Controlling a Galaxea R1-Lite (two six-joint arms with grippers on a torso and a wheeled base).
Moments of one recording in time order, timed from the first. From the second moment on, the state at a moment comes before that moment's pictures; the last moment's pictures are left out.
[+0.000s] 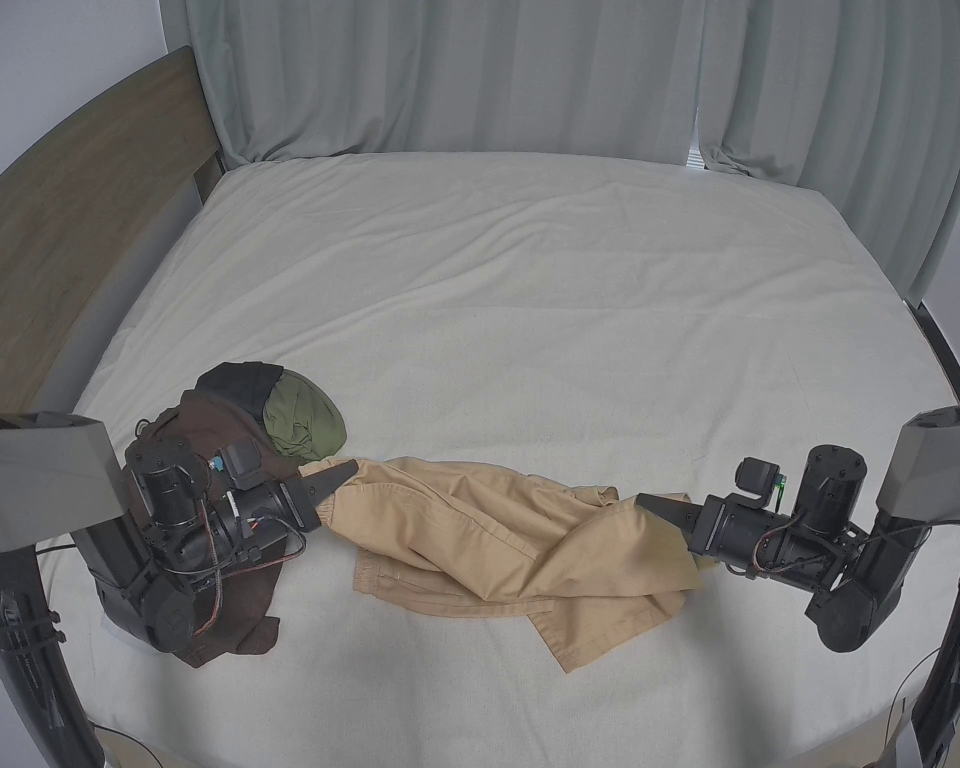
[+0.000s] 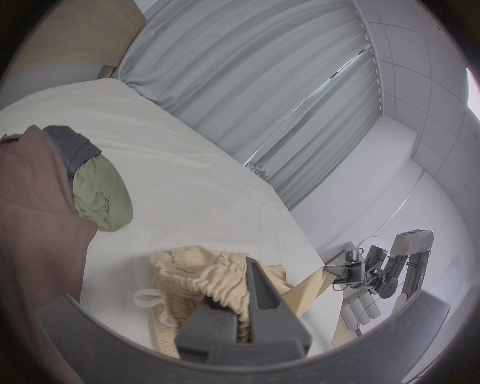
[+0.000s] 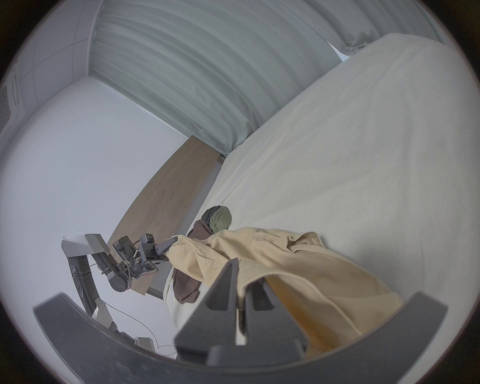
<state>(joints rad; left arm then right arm) -0.20 2.12 -0.47 -1.55 -0.52 -0.51 0.32 2.09 -0.38 -1.54 0.48 0.60</state>
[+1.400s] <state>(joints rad) -0.15 1.93 -0.52 -1.55 -0.53 -0.58 0.23 1.81 -0.42 -1.54 0.52 0.57</state>
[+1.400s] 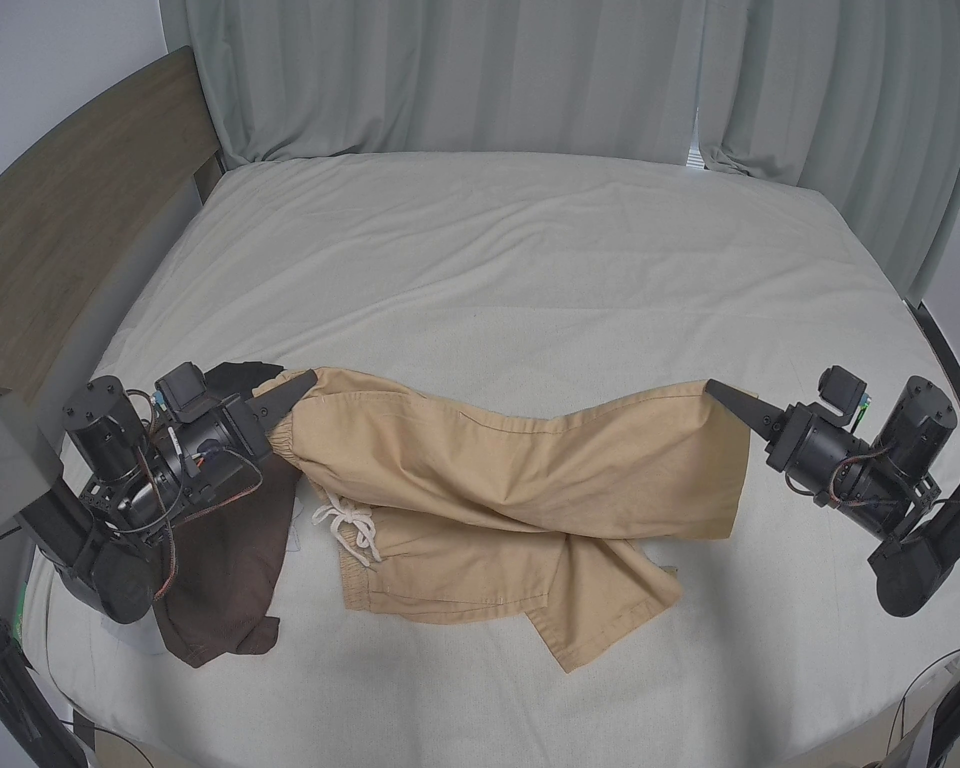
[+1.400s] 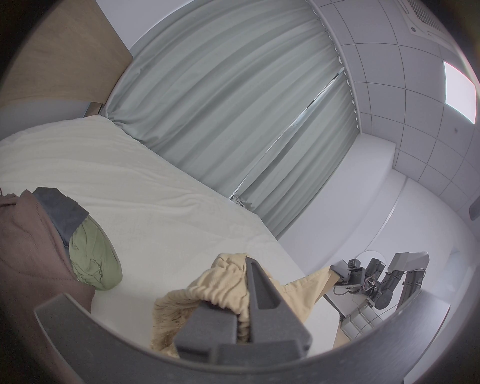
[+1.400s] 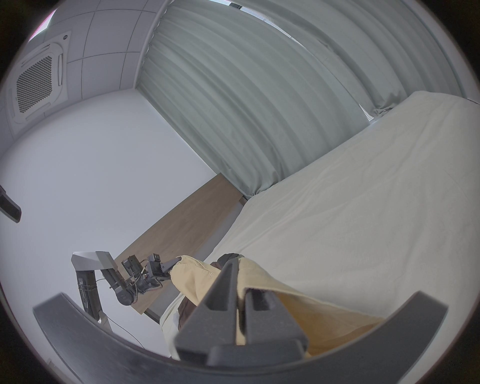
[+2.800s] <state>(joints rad) -0.11 1.92 -0.57 -1.55 -0.53 -0.57 0.11 1.77 -0.47 -1.54 0.56 0.58</state>
